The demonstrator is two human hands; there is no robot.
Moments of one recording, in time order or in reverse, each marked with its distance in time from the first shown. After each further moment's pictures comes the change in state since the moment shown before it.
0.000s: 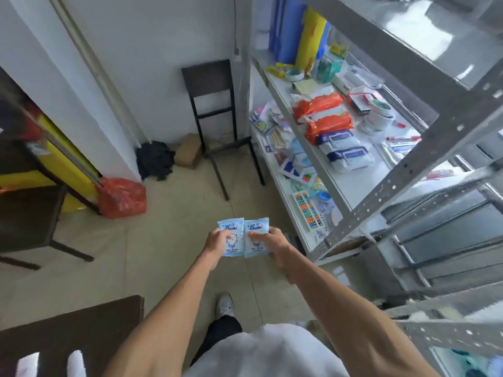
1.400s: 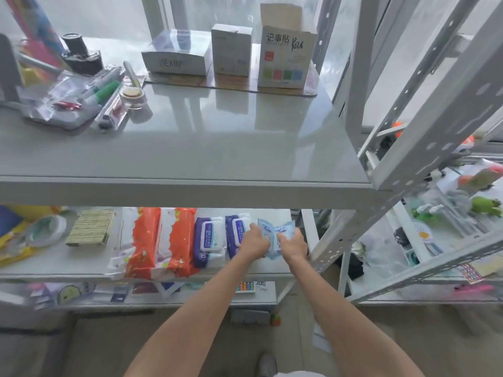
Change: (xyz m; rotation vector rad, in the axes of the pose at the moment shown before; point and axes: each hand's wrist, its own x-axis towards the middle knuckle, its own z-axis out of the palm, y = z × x) left_hand 0.148 0.270 0.418 1.354 -1.130 0.659; right_hand 0.107 -0.153 -0.249 0.515 1.516 0.261
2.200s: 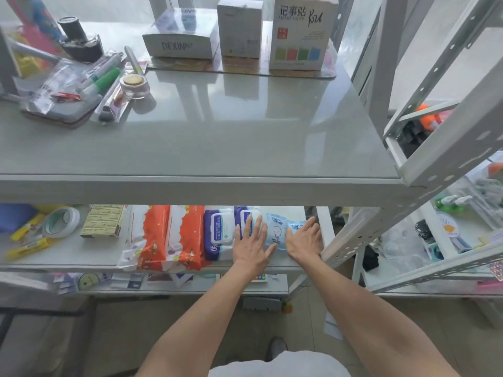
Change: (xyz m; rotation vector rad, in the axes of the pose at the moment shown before) left_hand 0.009 -0.070 0.013 0.869 0.077 0.207; right_hand 0.025 0.020 0.026 -0.648 0.077 -0.128
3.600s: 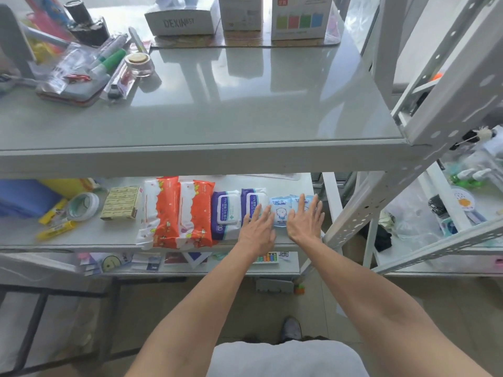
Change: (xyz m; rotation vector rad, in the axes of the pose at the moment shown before) left_hand -0.031 -0.008 -0.014 -0.077 -0.059 0.119; right_hand -0.021 -0.005 0.015 0.015 -0.061 -0.156
